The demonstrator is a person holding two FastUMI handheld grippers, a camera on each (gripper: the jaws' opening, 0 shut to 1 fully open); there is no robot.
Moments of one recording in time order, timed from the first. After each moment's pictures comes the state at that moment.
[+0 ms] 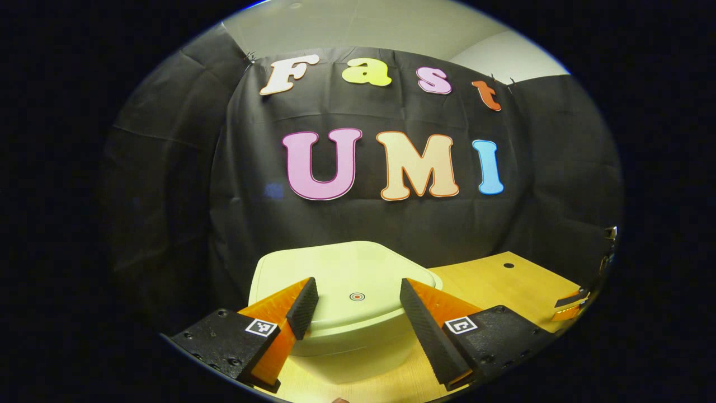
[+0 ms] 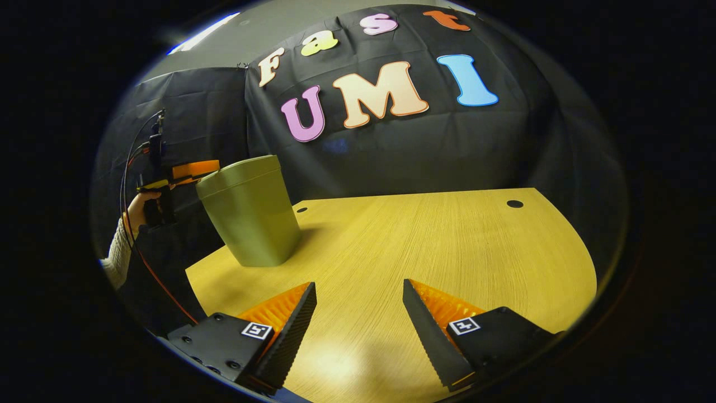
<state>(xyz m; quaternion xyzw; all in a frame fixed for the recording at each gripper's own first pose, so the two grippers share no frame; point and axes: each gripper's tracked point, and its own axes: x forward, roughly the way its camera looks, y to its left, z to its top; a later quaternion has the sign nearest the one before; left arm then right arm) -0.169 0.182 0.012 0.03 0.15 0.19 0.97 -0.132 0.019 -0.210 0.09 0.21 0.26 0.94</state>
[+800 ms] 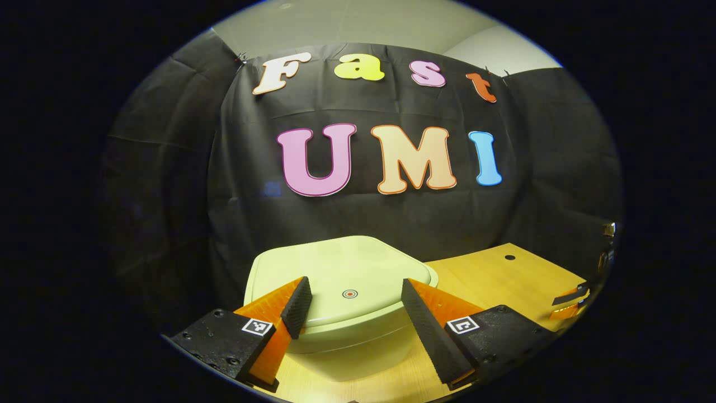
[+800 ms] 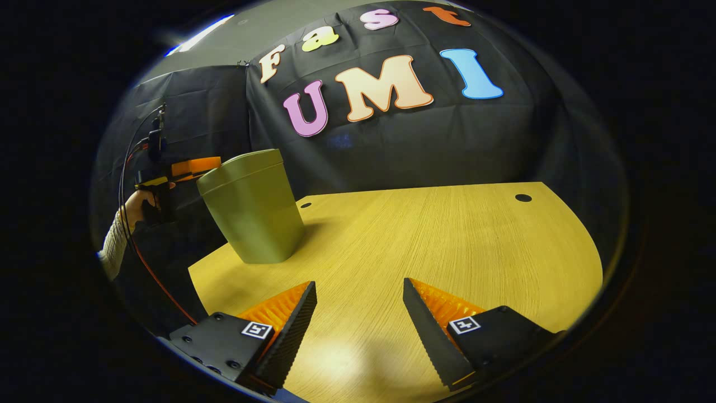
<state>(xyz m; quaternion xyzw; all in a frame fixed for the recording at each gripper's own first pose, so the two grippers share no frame) -0.169 0.177 0.008 0.02 0.17 0.18 0.97 -0.127 0.032 -0.219 0.09 0.22 0.27 0.93</state>
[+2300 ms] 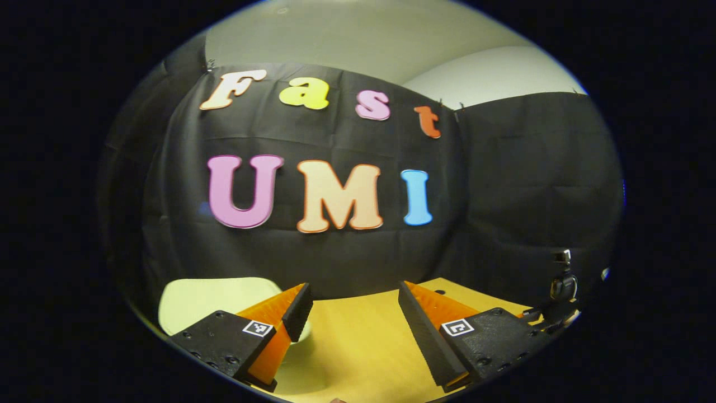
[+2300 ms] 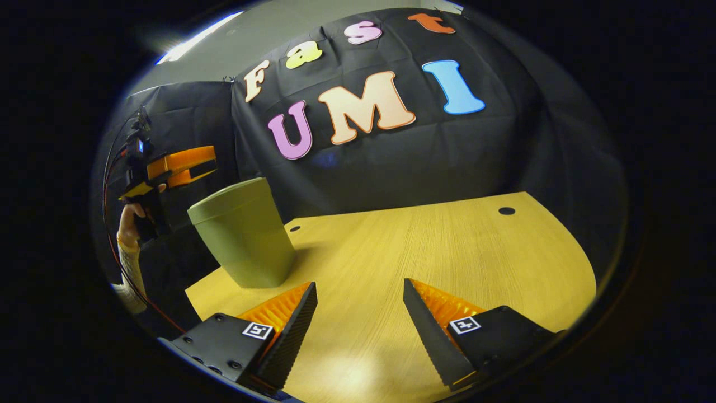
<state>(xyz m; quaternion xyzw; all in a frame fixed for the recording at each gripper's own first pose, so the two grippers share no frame) -0.084 0.025 0.055 -0.01 0.07 -0.01 1.00 -0.106 0.014 -0.165 0.13 0.18 0.23 0.95</state>
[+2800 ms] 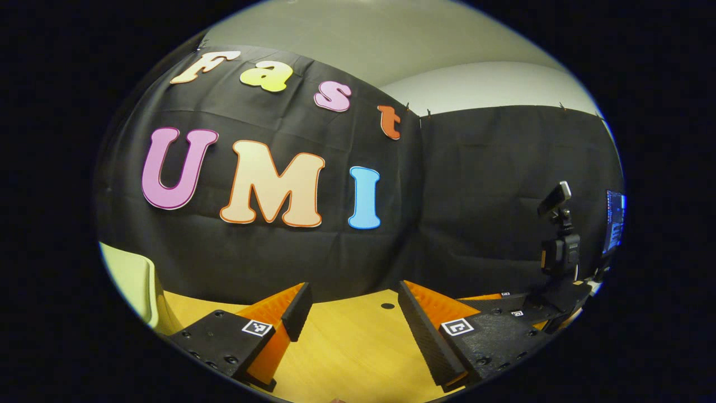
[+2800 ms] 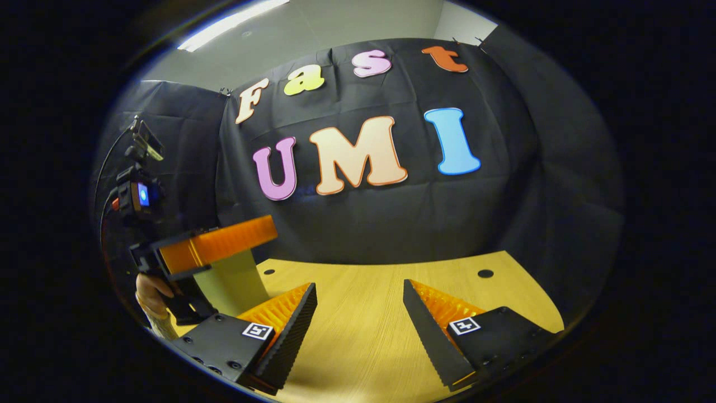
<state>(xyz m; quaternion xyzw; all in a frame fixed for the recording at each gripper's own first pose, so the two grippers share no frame) 0.000 -0.047 0.006 -0.08 0.04 -0.10 0.99 -0.039 0.007 -0.052 0.10 0.07 0.14 0.98</state>
